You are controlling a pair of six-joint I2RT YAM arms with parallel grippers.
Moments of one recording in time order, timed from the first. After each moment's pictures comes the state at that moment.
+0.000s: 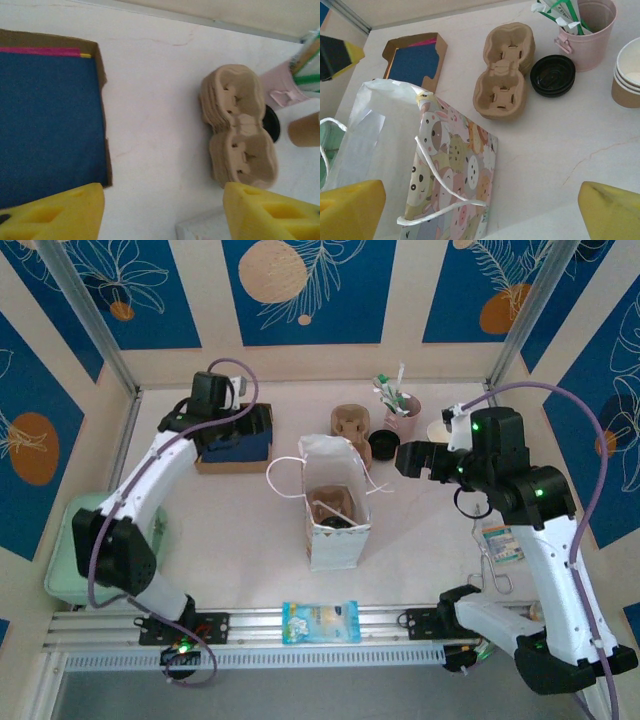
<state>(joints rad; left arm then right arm) -0.29 1.59 1.45 -0.58 0.20 -0.38 0.29 0.99 1.45 -1.15 -0.18 0.33</state>
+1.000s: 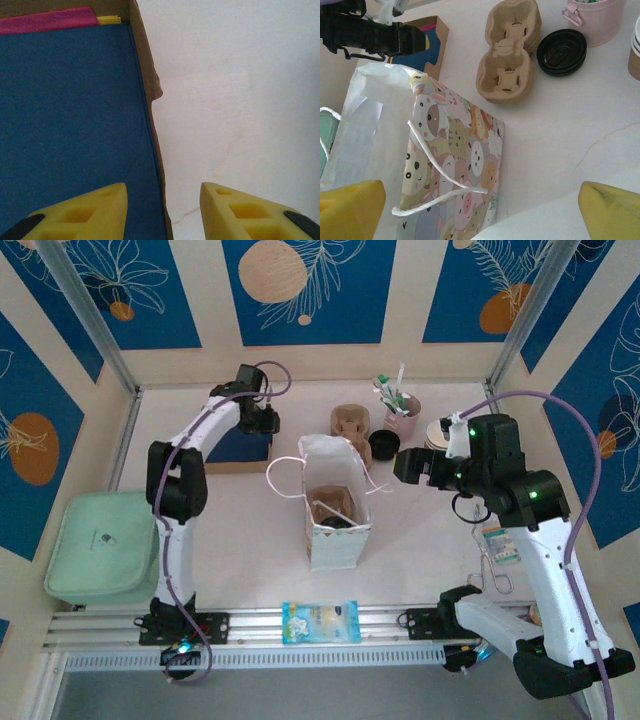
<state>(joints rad) -0.29 2.23 1.96 -0.82 0.09 -0.21 0.27 0.97 1.38 -1.15 -0.23 0.37</state>
